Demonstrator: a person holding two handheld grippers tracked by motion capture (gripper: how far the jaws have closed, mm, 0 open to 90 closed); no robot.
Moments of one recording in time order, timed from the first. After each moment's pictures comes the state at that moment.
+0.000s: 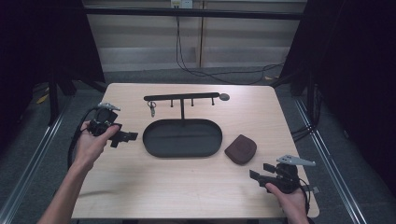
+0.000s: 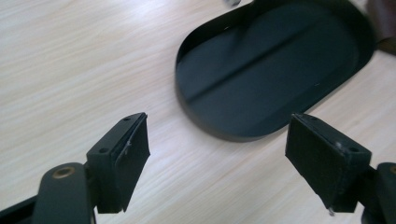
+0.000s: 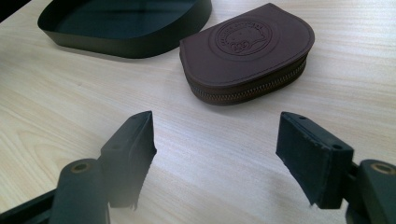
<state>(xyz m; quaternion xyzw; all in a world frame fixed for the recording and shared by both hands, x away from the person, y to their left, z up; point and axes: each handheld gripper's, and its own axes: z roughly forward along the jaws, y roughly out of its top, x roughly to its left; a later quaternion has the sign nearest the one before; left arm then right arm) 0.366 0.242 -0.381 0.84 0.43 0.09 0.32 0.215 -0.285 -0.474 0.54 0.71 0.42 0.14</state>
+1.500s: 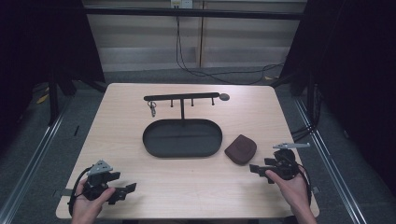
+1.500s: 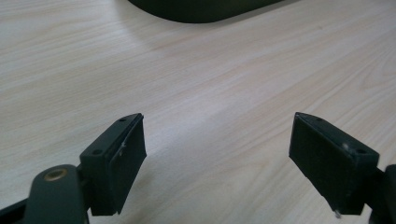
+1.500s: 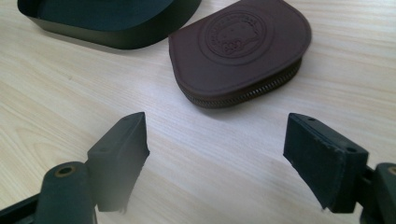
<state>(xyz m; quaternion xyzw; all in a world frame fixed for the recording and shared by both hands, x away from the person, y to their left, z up) 0.238 0.258 -0.472 0.81 0.43 0.08 0.38 0.248 -0.287 -0.454 0.56 0.74 0.36 0.08</state>
